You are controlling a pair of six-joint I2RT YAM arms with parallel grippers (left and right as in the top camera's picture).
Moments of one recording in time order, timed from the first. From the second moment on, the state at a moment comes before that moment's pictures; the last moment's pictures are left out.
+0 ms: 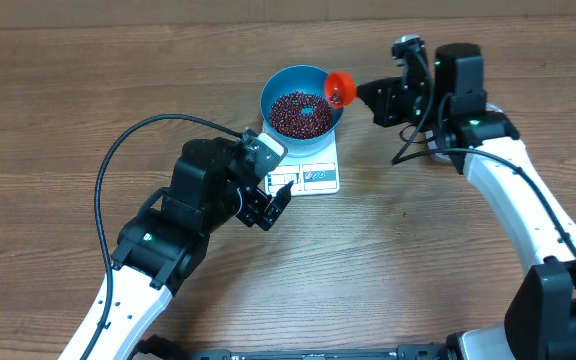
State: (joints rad) left arm -0.46 1.10 0.96 -0.51 0.14 0.21; right arm 0.13 1.64 1.25 -0.27 -0.56 0.17
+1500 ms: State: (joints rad) left arm -0.46 1.10 0.96 -0.51 0.14 0.21; right arm -0.36 1.55 1.25 -0.59 -0.61 0.02
